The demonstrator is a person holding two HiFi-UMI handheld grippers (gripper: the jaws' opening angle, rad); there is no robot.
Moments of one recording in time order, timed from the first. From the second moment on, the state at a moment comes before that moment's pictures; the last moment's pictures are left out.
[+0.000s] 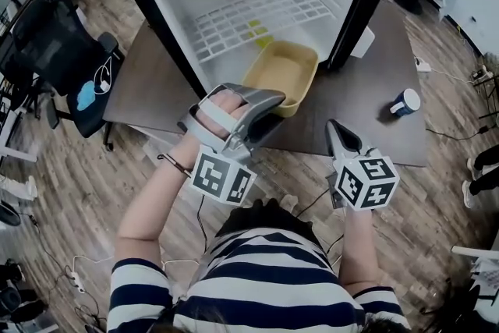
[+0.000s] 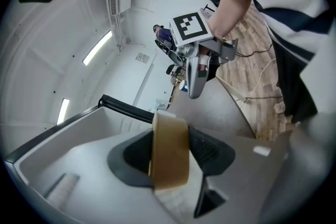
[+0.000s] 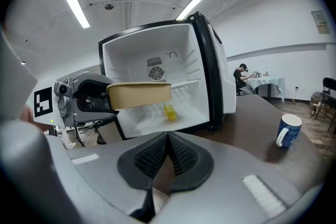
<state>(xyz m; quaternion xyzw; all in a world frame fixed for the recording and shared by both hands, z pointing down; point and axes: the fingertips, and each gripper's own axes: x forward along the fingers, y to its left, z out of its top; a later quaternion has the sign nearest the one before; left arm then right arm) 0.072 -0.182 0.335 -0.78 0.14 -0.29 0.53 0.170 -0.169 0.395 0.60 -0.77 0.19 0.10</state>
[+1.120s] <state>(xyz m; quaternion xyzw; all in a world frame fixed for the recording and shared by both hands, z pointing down) 0.044 -0.151 0.425 -0.80 0.10 -0.32 0.49 0.172 -0.158 0.422 0.61 -0.75 0.21 0.12</state>
